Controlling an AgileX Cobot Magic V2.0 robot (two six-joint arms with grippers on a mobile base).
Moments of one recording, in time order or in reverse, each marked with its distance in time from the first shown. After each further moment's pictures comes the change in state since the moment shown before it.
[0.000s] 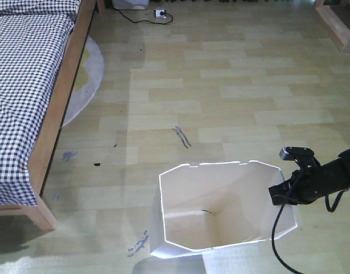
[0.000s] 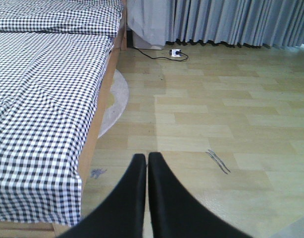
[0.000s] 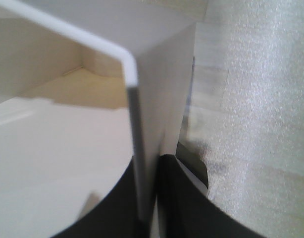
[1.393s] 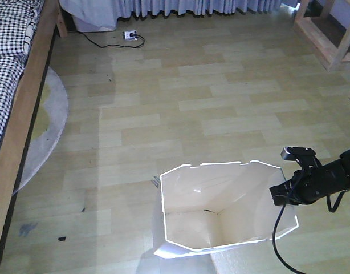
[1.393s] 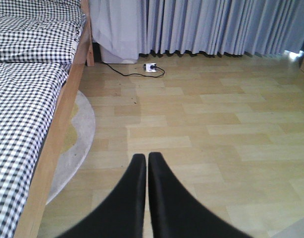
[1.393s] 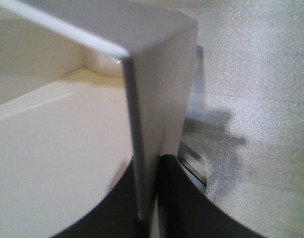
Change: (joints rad) left arm 0.000 0.000 0.000 0.000 0.000 0.000; right arm -0.001 -0.001 0.000 0.000 -0.005 -0.001
